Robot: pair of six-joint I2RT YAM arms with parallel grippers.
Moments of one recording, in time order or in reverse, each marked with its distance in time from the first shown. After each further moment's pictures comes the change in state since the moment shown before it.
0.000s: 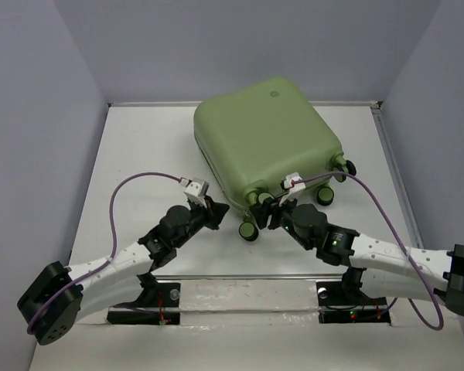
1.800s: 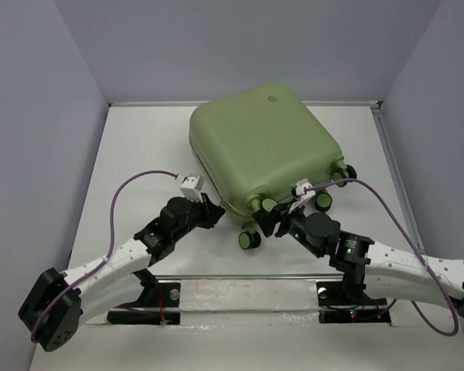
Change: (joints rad) left arm 0.029 -0.035 0.047 -0.253 0.079 -0.111; right arm 0.056 -0.148 -0.029 -0.086 -0.016 0.050
